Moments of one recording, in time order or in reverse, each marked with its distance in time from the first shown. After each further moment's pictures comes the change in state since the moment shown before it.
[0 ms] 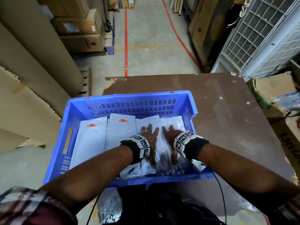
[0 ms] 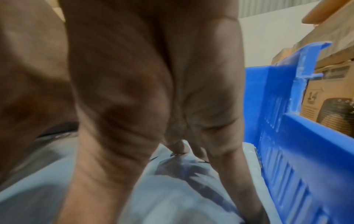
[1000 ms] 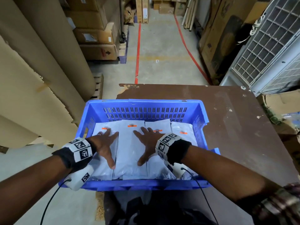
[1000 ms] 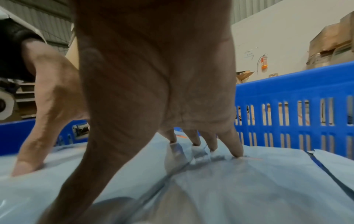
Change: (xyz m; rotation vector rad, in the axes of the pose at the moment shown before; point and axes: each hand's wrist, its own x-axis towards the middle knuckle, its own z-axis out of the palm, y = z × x) left_hand -0.103 -0.166 0.003 -0.089 -0.181 -0.260; right_hand -0.006 -0.104 -0.056 0.020 0.138 -0.352
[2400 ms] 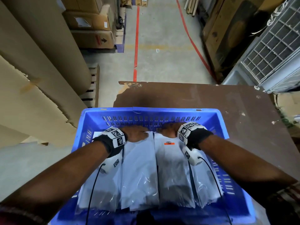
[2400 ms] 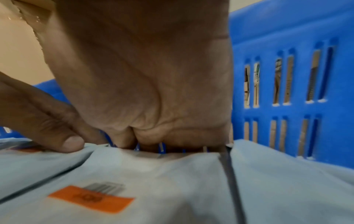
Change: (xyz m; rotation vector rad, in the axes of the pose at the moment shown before) left_hand 0.127 0.037 -0.069 -0.089 0.355 0.532; right_hand 0.075 0.093 -0.043 0.164 -0.047 0.325
